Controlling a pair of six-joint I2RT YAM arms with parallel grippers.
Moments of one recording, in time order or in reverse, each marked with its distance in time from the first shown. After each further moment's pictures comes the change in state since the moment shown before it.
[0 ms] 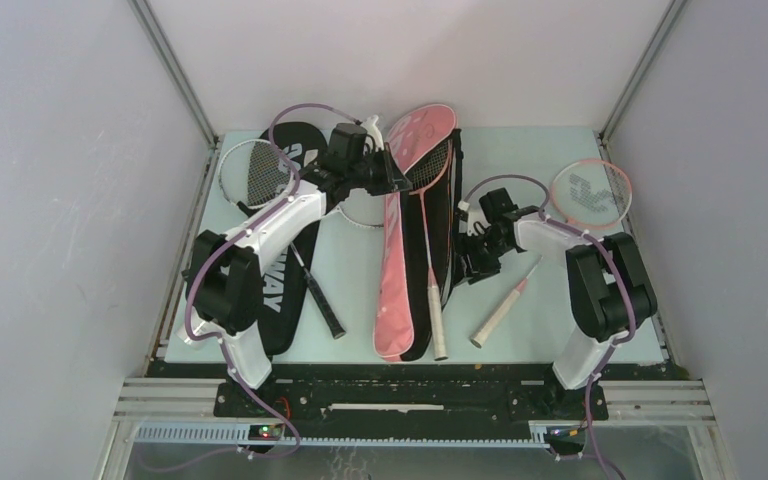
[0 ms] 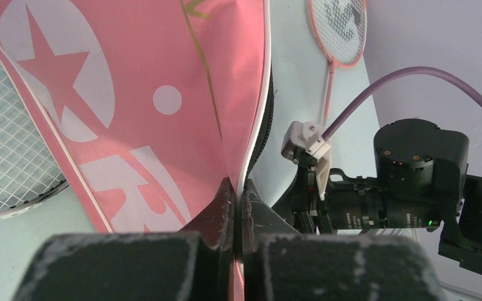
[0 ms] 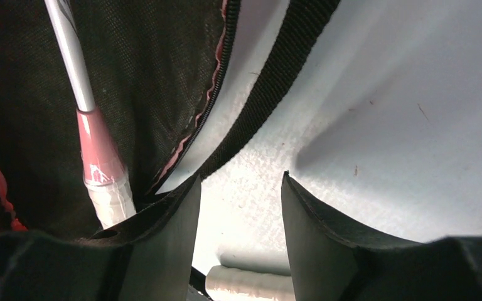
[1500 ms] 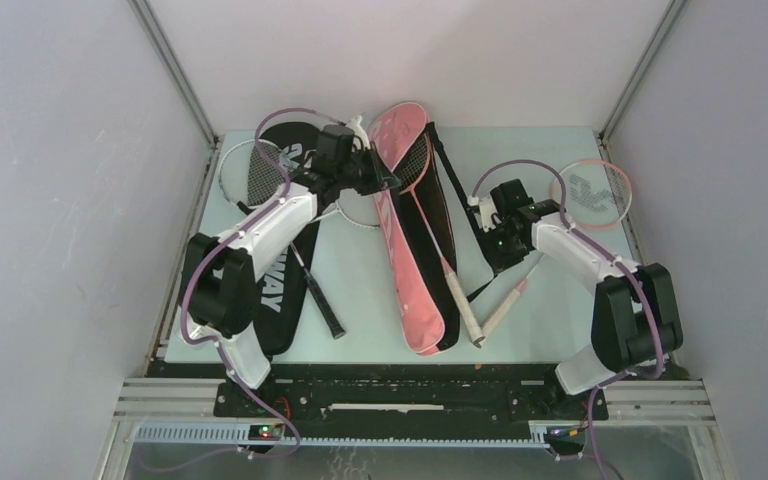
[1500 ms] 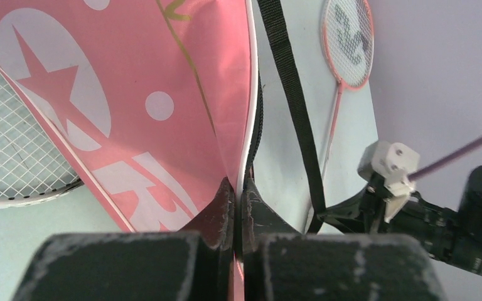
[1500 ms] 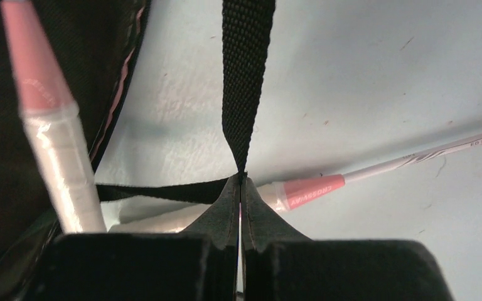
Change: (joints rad) left arm 0.048 -0.034 -0.059 0.039 -0.027 -0.048; right arm 0.003 -0.164 0.042 -0.181 0.379 -0.216
